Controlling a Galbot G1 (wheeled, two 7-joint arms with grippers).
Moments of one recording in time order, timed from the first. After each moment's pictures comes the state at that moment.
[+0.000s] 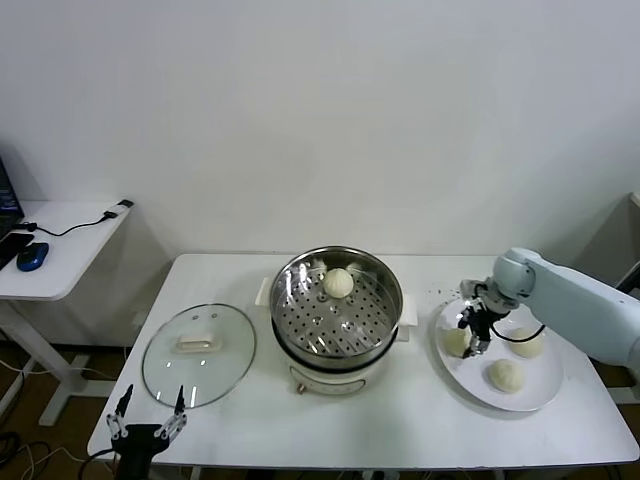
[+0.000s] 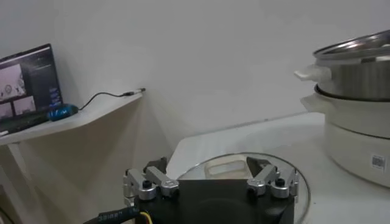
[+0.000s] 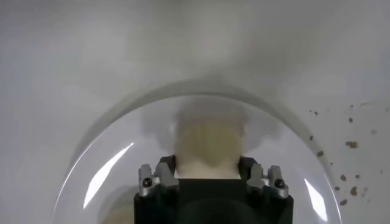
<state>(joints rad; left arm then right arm) 1.81 -1.52 -0.75 -2.01 0.06 -0.11 0.00 0.08 0.77 -1.03 0.98 0.14 -0.20 -1.10</state>
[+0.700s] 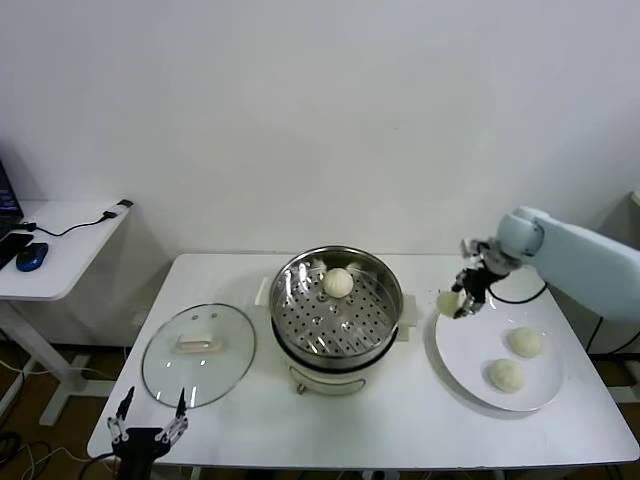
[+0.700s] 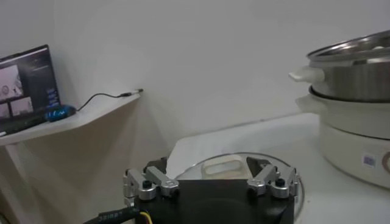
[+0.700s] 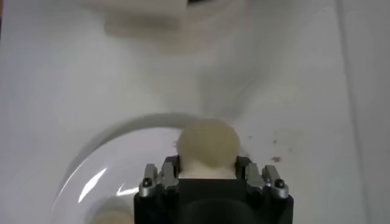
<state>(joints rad) 1.84 -1.52 -0.74 -2.04 0.06 -0.12 0.01 0.50 0.82 -1.31 1.05 0.45 -0.23 -1.10</state>
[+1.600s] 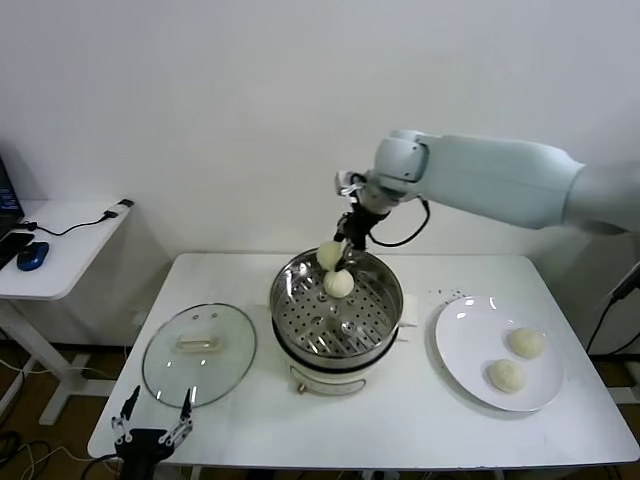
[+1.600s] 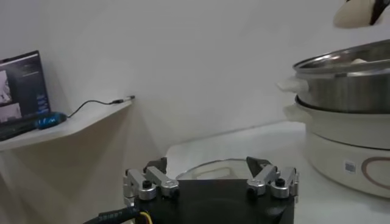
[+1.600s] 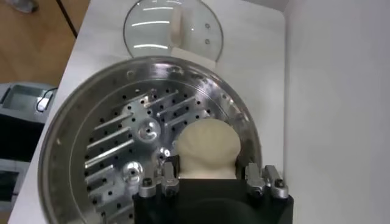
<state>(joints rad) 1.87 -1.51 -0.73 -2.06 0.05 -0.13 0.03 0.74 1.26 -1.58 1.18 0.91 -0.40 -0.89</state>
